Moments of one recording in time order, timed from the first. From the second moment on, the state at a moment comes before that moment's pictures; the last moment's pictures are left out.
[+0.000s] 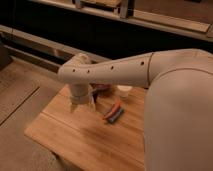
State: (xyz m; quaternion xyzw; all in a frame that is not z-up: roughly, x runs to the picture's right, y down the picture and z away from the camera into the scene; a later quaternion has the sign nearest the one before) arm -0.108 0.102 0.703 -0.26 0.23 0.64 0.68
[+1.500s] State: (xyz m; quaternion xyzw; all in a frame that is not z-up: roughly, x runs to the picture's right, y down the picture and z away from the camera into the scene) arm -0.090 0.090 0.702 -0.23 0.23 0.75 0.58
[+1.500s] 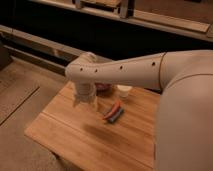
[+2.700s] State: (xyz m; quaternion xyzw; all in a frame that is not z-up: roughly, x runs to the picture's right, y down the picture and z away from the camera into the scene) arm -0.046 0.118 0.711 -0.23 0.30 0.79 0.48
